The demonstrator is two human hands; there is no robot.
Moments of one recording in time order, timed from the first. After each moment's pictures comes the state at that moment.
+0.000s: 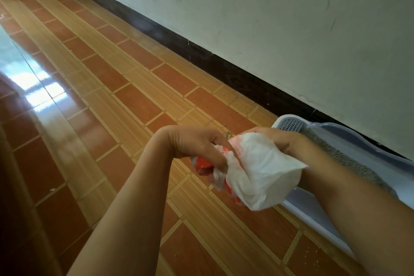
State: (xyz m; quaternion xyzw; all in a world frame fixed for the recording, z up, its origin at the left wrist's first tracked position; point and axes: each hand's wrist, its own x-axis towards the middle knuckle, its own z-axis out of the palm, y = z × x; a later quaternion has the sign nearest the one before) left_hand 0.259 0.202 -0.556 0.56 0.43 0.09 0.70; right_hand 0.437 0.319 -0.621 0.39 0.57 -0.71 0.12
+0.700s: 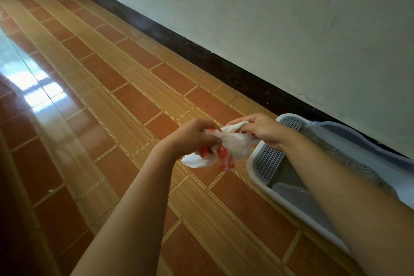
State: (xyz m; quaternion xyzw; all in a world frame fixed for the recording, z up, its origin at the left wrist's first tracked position) left_hand 0.256 0.203 -0.590 0.53 0.69 0.22 0.43; right_hand 0.421 0.316 -0.613 0.41 0.66 -0.63 -0.03
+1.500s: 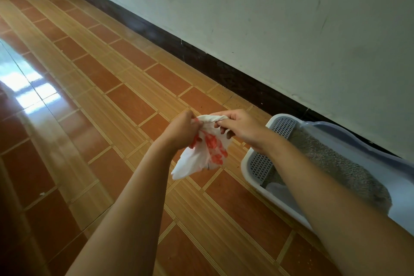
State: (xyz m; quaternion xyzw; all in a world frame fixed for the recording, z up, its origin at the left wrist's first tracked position) left_hand 0.262 0.216 -0.588 0.43 0.79 0.25 0.36; right_hand 0.402 0.289 -0.592 0.35 0.72 -0.59 -0.11
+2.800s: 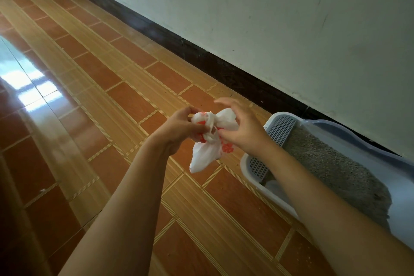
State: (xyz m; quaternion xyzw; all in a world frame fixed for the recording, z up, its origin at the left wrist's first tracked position) left_hand 0.258 0.209 -0.591 0.30 0.67 0.43 0.53; right_hand 0.413 0.277 -0.606 0.35 0.81 -0.43 -0.21
